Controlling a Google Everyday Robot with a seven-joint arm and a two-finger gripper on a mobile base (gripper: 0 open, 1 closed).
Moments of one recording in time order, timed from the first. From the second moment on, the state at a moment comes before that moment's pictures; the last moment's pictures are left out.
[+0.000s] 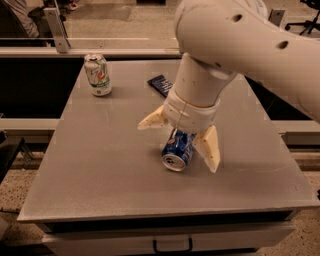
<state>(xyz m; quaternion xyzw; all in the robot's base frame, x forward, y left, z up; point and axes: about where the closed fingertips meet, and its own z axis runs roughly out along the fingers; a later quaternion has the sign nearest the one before) 0.450 -0.044 0.863 -0.96 0.27 0.01 0.10</state>
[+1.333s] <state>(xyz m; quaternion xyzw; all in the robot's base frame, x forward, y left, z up) 0.464 -0.040 0.849 -0.96 0.28 0.02 0.06</state>
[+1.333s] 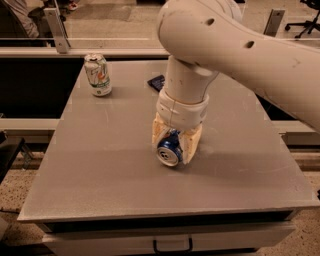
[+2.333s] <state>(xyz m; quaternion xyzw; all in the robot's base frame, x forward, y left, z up) 0.485 -0.046 0.898 -0.86 0.46 0.15 0.16</state>
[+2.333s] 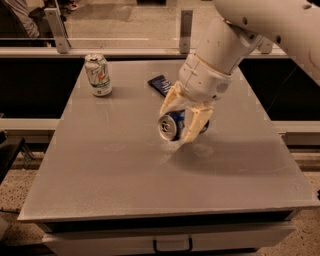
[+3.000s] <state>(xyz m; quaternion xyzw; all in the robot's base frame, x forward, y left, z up) 0.495 -0.025 0.937 -0.75 0.53 0.27 0.28</state>
